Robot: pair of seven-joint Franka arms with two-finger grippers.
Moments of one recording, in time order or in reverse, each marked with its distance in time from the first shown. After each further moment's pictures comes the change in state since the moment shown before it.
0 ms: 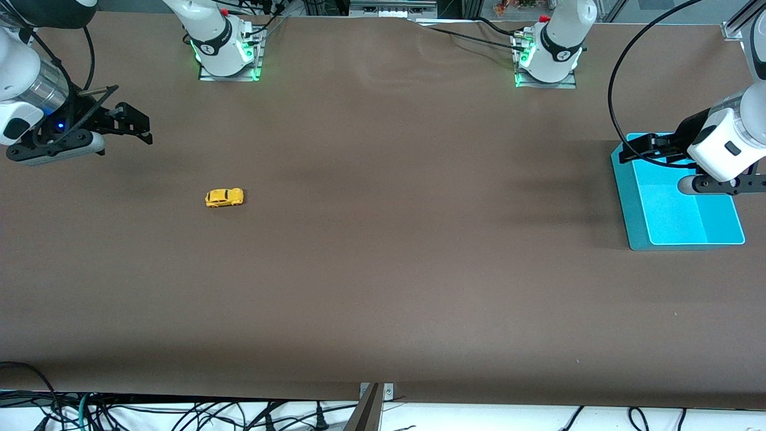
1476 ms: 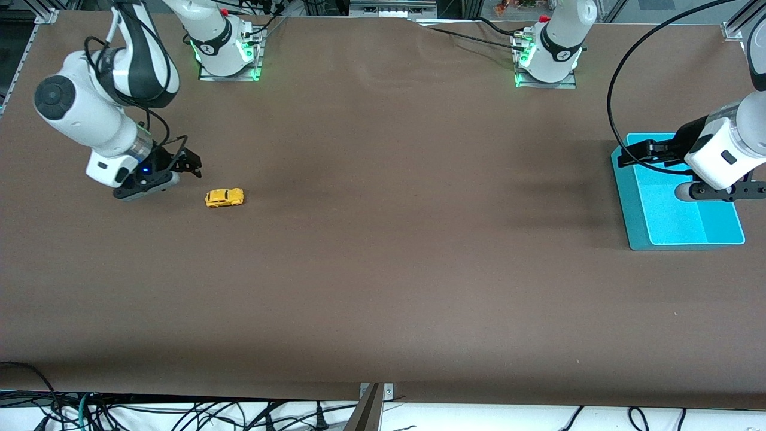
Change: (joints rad) left arm 0.003 0.022 0.002 0.005 0.000 0.000 0.000; right arm 0.001 0.110 0.005 -0.490 0.000 0.613 -0.225
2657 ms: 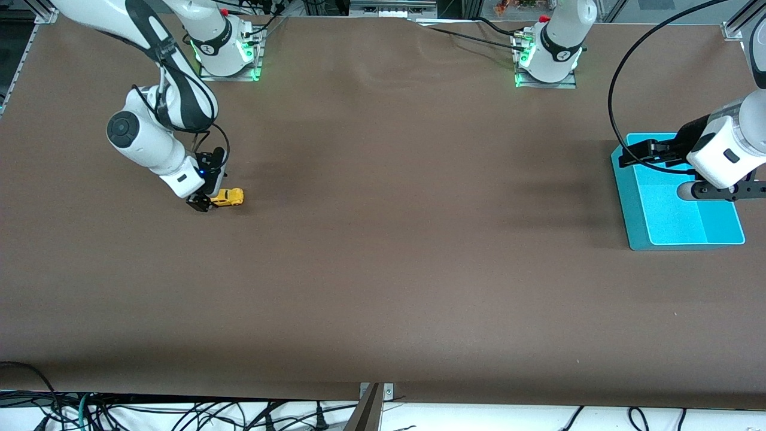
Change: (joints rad) left arm 0.000 0.000 -0.001 0.008 0.000 0.000 0.000; right arm -0.010 0.257 0.046 -0.095 0.000 0.359 -1.008
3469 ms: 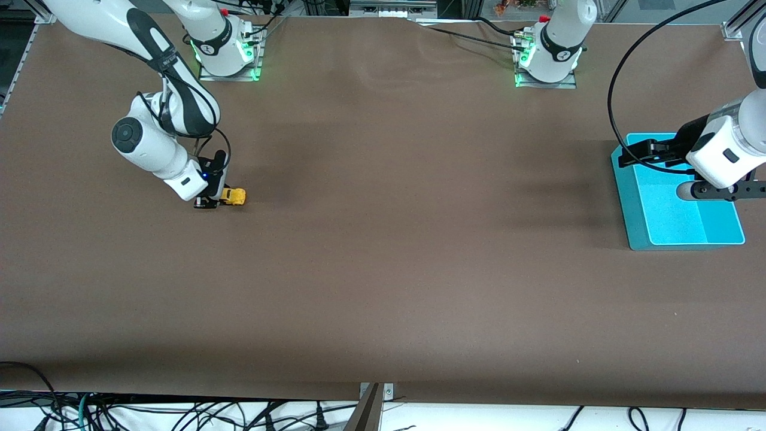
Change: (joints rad) left arm -0.001 0.000 -0.002 0.001 0.000 0.000 0.000; right arm -0.008 0.024 0.011 0.004 0.000 0.023 -0.030
